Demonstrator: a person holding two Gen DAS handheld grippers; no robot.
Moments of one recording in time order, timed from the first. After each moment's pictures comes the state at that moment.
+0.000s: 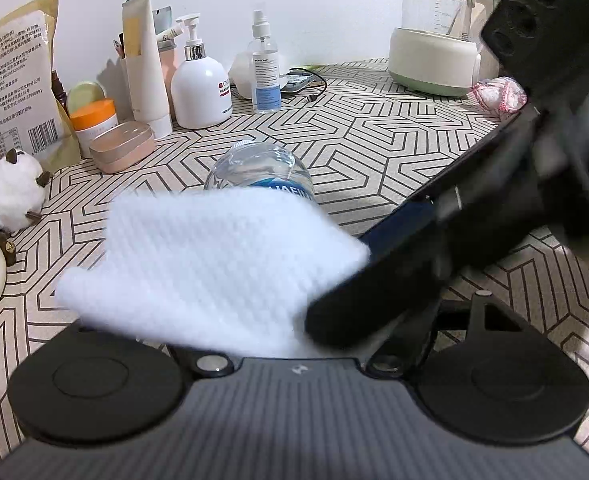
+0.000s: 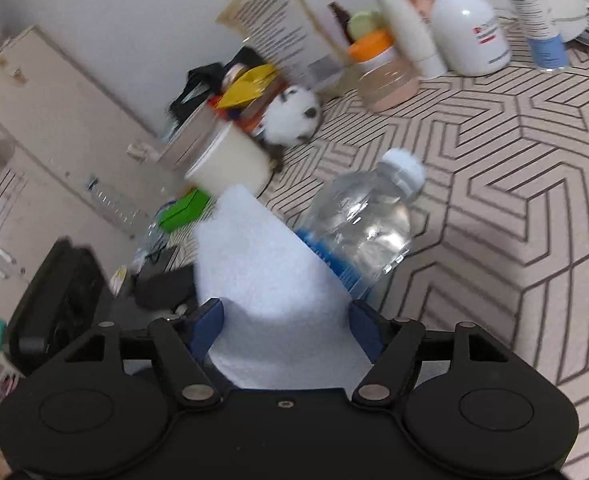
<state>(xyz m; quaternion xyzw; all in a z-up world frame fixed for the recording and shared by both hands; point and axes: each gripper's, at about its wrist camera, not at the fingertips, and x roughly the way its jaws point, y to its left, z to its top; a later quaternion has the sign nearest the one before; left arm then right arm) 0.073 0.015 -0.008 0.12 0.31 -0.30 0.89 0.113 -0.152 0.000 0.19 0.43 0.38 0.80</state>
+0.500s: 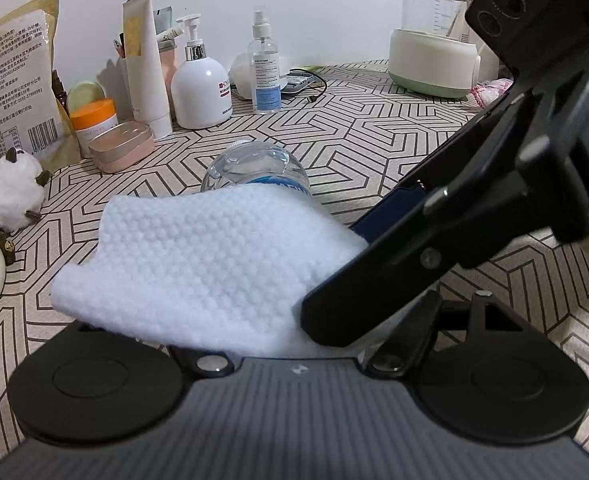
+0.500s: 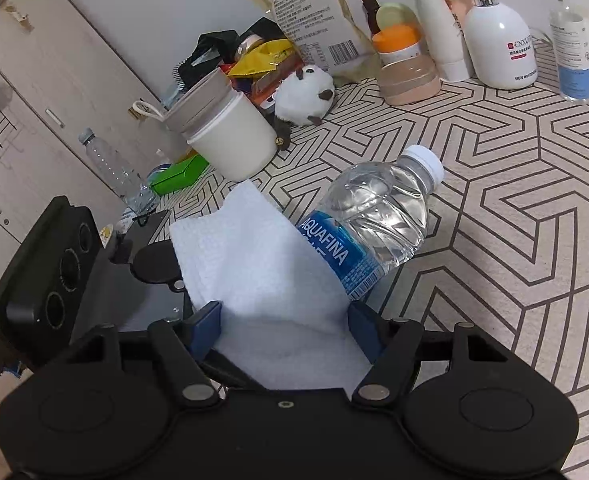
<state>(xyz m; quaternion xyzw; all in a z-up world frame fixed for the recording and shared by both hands) 0.063 0.014 -0.009 0.11 0.31 -0.30 0.89 0.119 -0.143 0.009 0.13 0.44 0.38 0.80</state>
